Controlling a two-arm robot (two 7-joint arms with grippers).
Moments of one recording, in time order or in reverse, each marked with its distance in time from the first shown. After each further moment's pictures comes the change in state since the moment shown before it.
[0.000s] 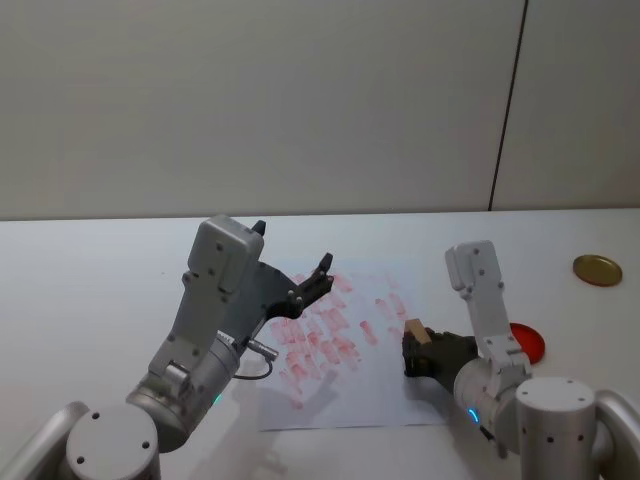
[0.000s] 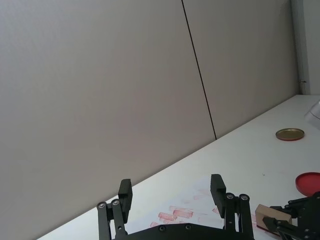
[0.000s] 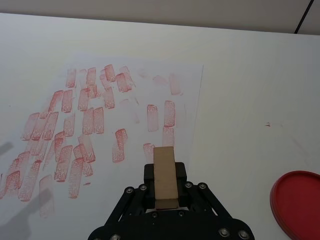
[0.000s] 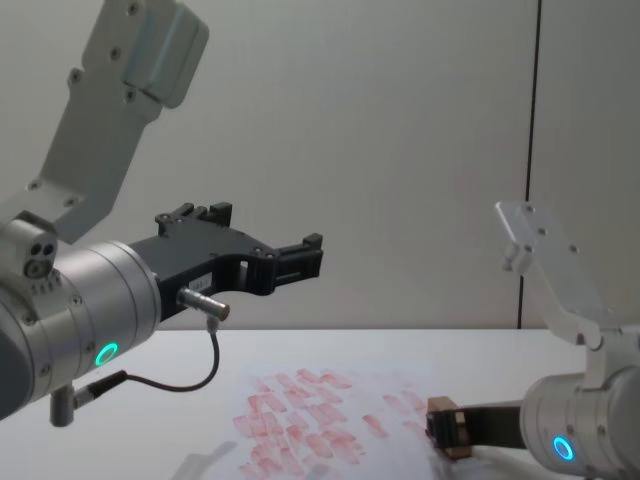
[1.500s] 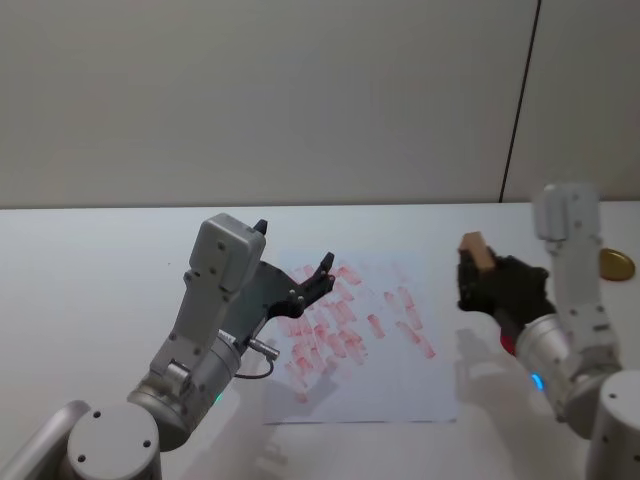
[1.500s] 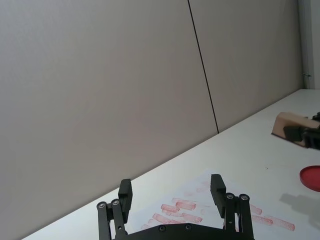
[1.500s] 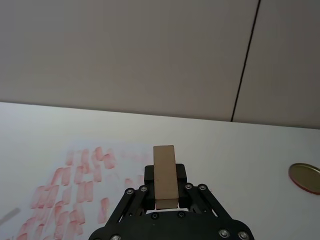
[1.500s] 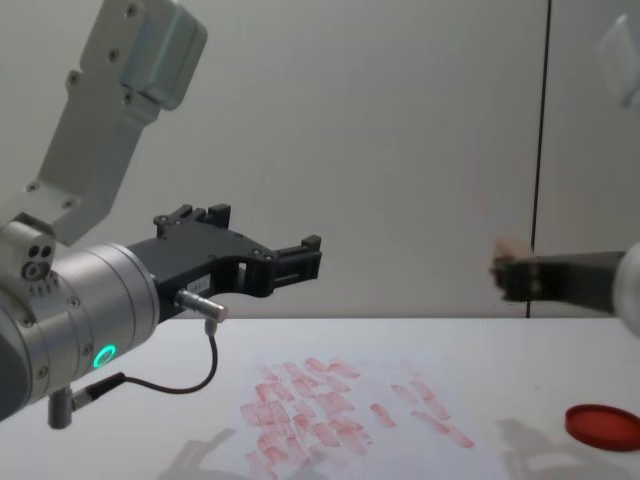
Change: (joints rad) left arm 0.000 0.000 0.000 0.000 0.000 0.000 0.000; right arm -0.122 0.077 0.045 -0.340 -0.020 -0.130 -0.070
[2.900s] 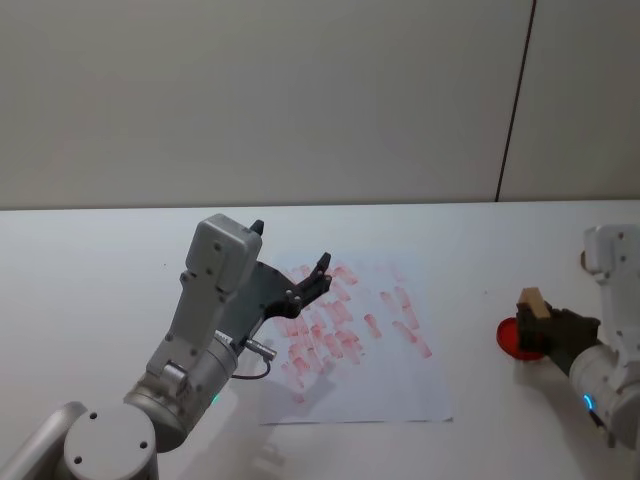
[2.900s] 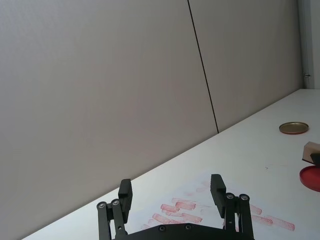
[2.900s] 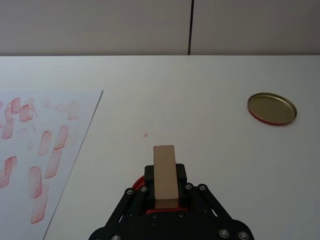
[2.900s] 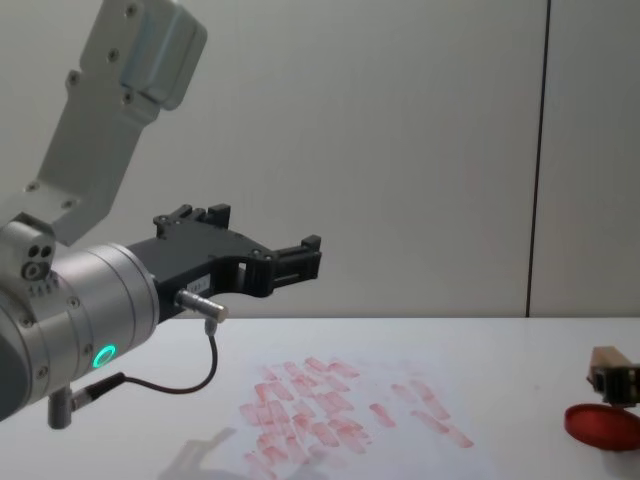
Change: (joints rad) left arm 0.000 0.000 0.000 0.000 0.000 0.000 0.000; right arm 0.037 0.061 0.107 0.201 0.093 0.041 0.023
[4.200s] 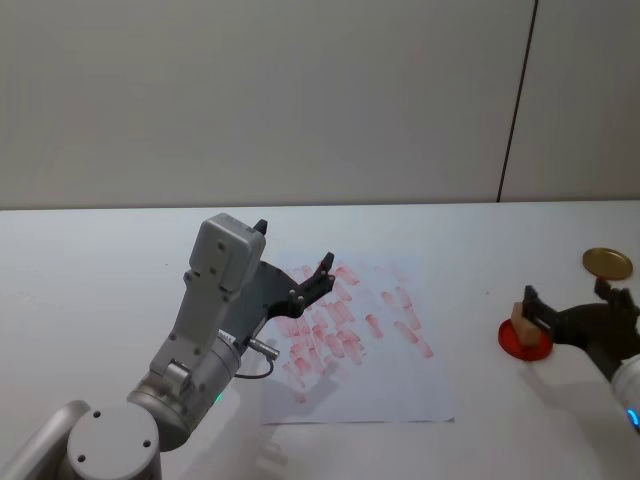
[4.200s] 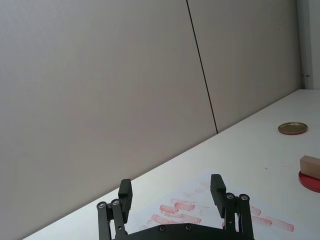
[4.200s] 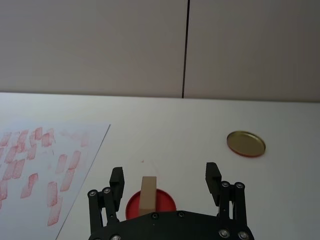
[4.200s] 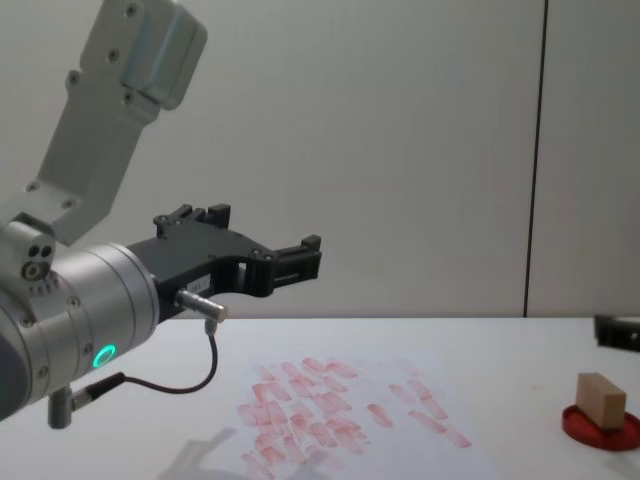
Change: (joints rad) left arm 0.000 0.000 0.000 0.000 0.000 0.000 0.000; right arm -0.131 0.062 0.033 -0.173 -0.006 -0.133 0.033
